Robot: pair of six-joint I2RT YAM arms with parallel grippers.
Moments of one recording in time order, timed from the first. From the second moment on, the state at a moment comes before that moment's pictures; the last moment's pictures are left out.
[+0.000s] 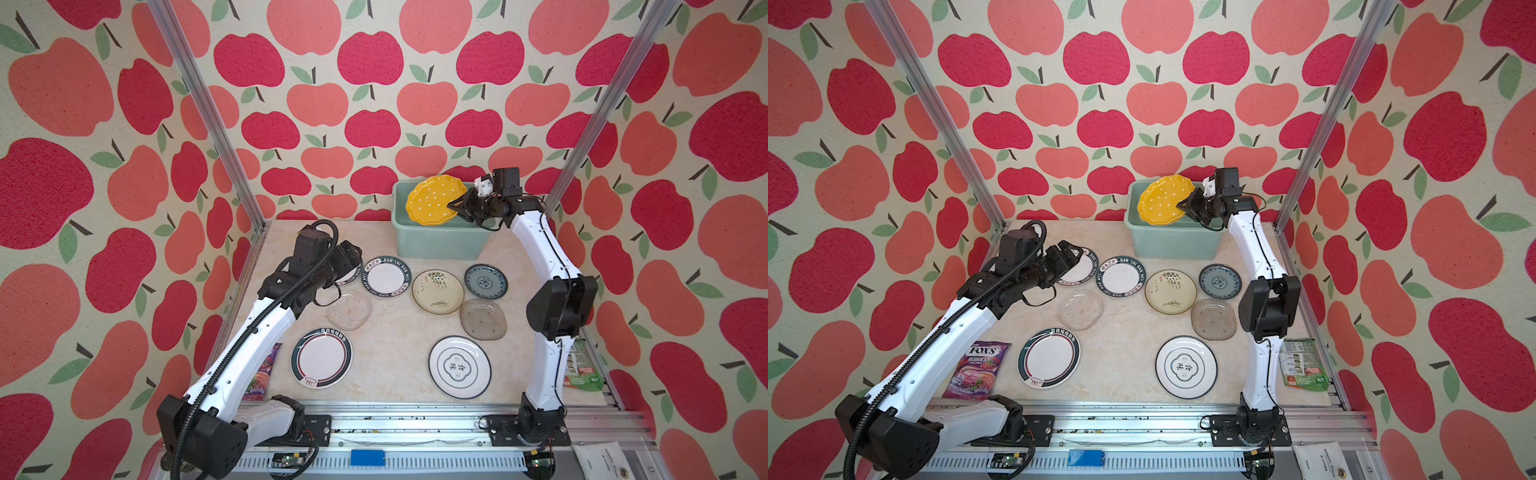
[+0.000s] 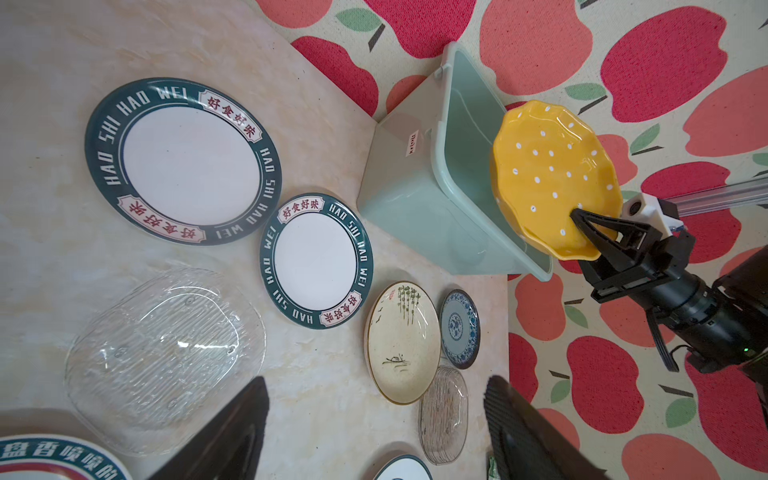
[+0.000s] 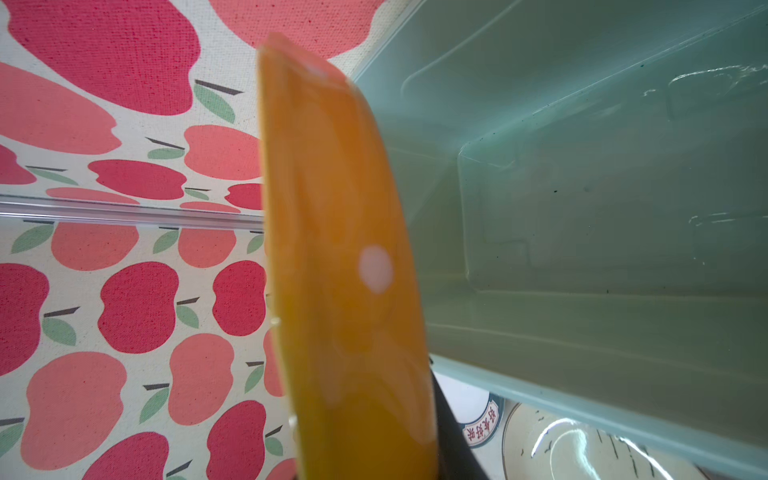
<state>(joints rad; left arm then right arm) -0.38 1.22 1.22 -0.59 0.08 -0.86 0.22 2.15 2.23 -0.72 -0.58 0.76</state>
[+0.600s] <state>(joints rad) -0.36 1.34 1.18 -0.55 0.16 -0.82 0.19 2.44 2.55 -0.82 -0.62 0.65</state>
